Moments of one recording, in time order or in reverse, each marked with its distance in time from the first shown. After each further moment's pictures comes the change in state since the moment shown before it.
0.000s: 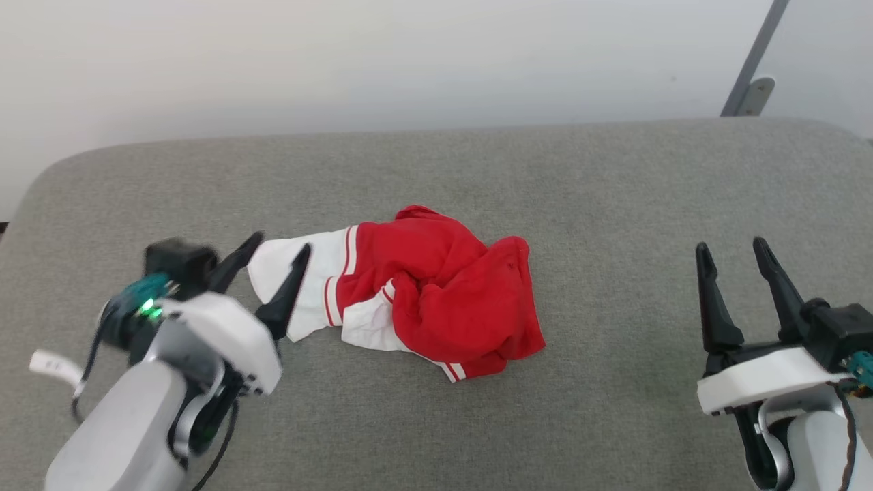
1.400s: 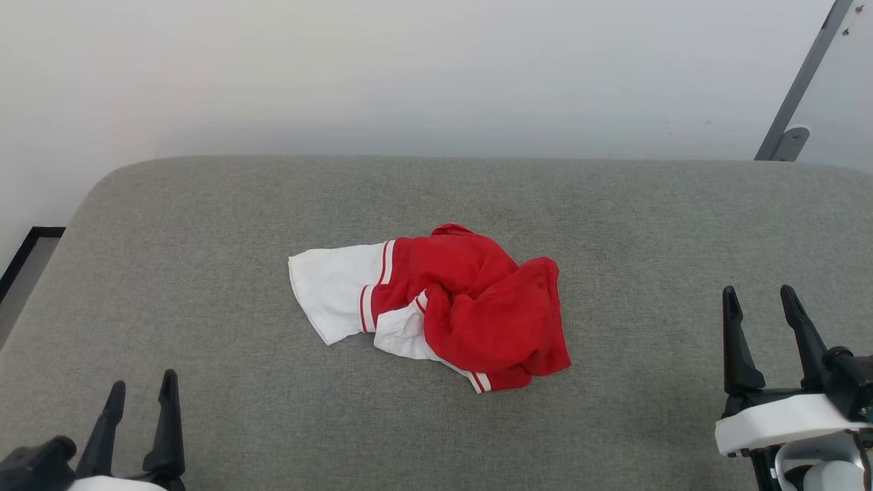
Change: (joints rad) left arm 0.588 -0.089 0.450 -0.206 0.032 0.071 -0.258; right arm 0.134 0.047 -0.097 -0.067 -0.040 0.000 0.006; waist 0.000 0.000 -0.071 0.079
